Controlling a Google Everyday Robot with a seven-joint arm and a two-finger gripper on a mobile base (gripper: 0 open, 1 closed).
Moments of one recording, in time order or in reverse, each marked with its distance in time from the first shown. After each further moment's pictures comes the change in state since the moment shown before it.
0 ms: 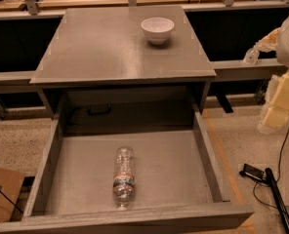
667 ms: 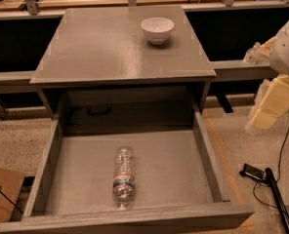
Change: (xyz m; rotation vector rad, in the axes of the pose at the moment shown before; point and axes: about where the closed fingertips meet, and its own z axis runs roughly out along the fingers) arm -0.003 0.000 0.017 -0.020 -0.059 0.098
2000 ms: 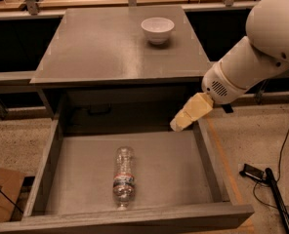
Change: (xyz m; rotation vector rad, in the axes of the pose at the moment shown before) arm -0.065 -0.009 0.138 -0.107 -0.145 0.395
